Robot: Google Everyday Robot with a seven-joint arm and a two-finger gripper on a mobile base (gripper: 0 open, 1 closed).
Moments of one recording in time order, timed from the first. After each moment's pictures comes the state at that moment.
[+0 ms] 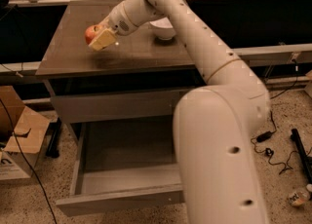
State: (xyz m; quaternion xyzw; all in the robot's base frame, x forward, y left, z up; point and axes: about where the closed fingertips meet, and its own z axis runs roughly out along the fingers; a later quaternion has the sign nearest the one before) arm 0.767 0.173 0.882 -0.61 0.63 0.28 0.38
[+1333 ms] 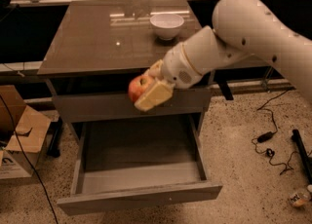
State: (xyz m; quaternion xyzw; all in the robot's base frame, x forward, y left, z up) arm 0.526 0.020 0.864 -0.61 0.68 0.27 0.30
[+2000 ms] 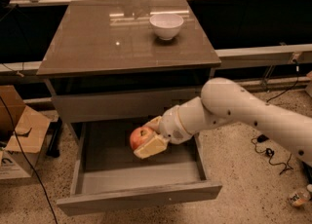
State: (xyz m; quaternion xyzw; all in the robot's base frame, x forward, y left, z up) arm 0.486 0.025 0.710 -0.56 0.71 0.33 0.28
